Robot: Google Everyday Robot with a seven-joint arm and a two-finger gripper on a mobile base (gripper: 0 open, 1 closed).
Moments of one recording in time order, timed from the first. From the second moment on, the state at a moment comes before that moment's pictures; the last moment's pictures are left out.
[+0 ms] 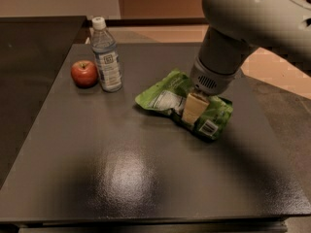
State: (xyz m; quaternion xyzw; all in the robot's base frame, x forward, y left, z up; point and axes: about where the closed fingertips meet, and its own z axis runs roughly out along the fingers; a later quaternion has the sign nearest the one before) arm 0.497 -0.106 0.865 -0.50 0.86 0.00 0.12
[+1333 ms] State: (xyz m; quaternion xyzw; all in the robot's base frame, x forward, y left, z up) arm 0.503 -0.105 0.976 -0.61 0.78 0.01 0.16
